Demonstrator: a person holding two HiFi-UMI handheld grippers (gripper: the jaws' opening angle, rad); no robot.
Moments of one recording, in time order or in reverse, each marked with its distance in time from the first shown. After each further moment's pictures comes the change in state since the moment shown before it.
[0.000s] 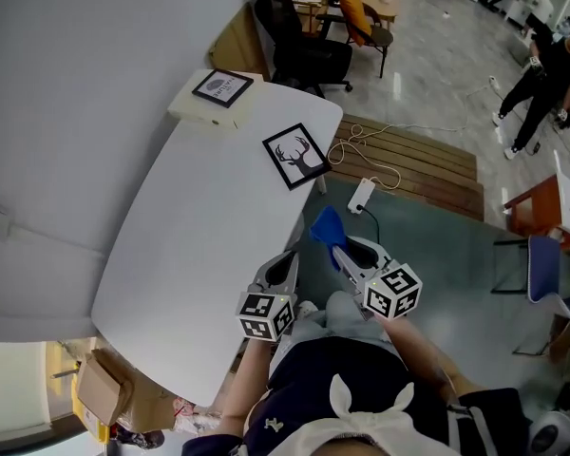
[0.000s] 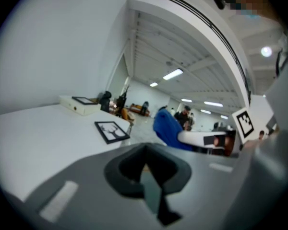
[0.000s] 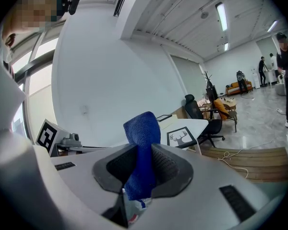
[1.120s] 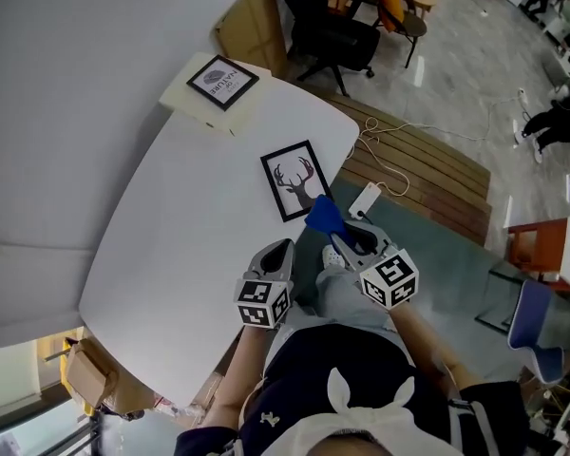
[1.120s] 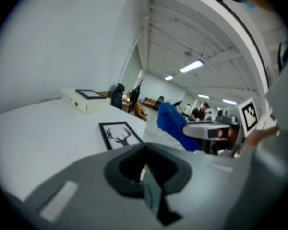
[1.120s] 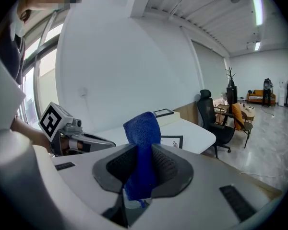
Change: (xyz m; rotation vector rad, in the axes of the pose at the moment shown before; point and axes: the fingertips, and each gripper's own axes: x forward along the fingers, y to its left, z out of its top) left arm 0.140 0.074 0.038 -0.075 0.085 0.154; right arm 0.114 -0.122 0.058 -0.216 0.189 0.130
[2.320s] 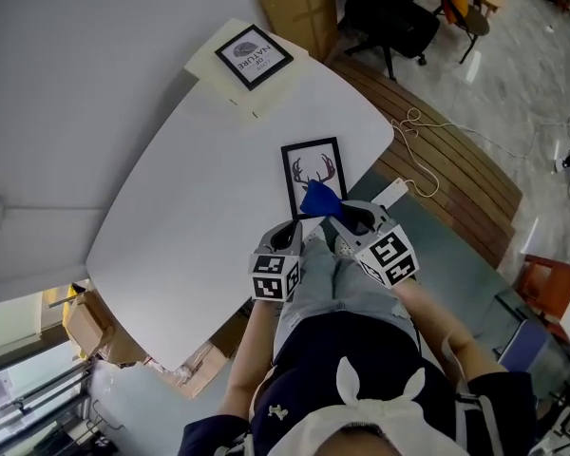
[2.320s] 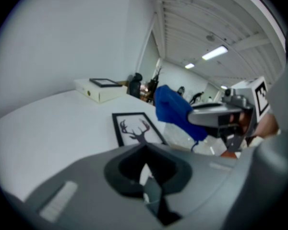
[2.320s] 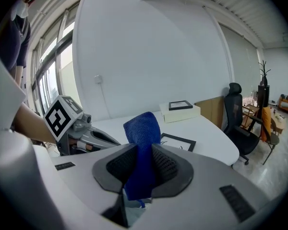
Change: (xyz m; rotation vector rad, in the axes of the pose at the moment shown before) left arm 0.067 0.044 -0.011 -0.080 0.136 0.240; right arm 0.078 -0.039 0.006 -0.156 0.151 0.279
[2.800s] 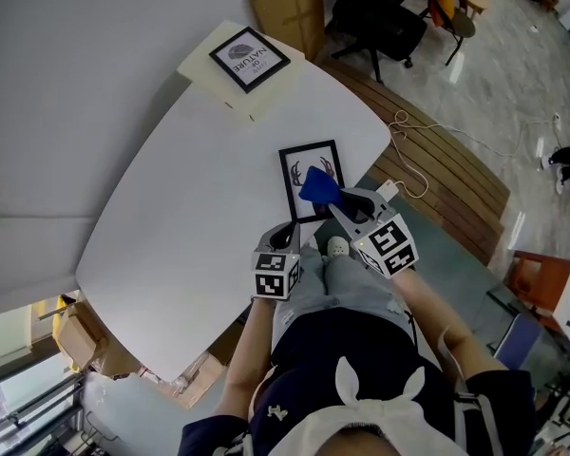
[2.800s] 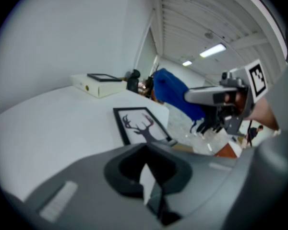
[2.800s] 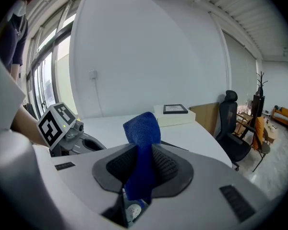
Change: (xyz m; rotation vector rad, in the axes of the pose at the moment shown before) left arm 0.014 0.015 -0.013 0.025 0.030 -0.034; right arm 0.015 -0.020 0.021 -0.057 0.010 -0.086
